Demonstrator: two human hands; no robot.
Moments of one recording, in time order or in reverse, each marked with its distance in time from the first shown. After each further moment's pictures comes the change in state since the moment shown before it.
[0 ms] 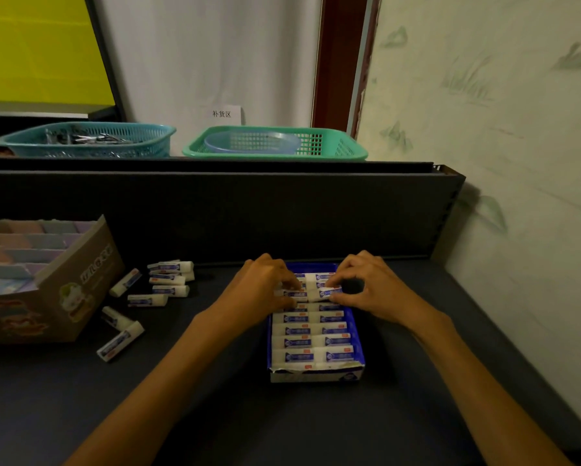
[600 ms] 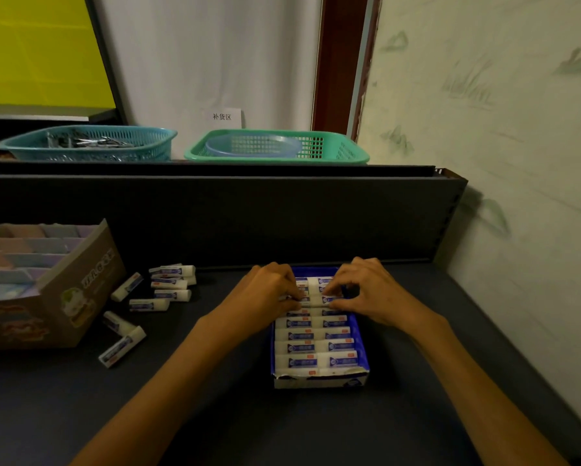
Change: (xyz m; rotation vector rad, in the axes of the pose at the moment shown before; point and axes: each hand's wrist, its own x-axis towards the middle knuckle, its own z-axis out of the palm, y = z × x) left_hand 0.000 0.001 -0.004 0.010 -0.039 0.086; right_hand 0.006 -0.011 0.000 -0.064 -0.035 -0.012
